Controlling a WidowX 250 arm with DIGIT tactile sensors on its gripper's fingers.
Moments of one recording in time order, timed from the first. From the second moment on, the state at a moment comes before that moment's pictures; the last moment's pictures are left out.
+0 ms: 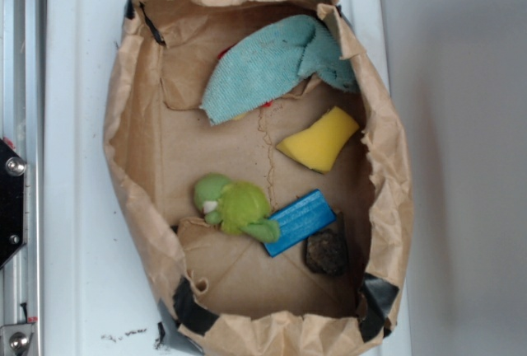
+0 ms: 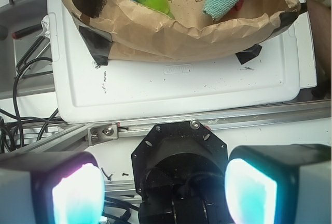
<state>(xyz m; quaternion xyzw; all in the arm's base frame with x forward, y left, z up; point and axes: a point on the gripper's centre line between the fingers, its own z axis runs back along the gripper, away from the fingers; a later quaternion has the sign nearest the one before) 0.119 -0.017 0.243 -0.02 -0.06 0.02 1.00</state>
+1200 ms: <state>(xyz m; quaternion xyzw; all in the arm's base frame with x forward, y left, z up) 0.215 -0.009 0.222 -0.03 -0.07 0.07 0.99</state>
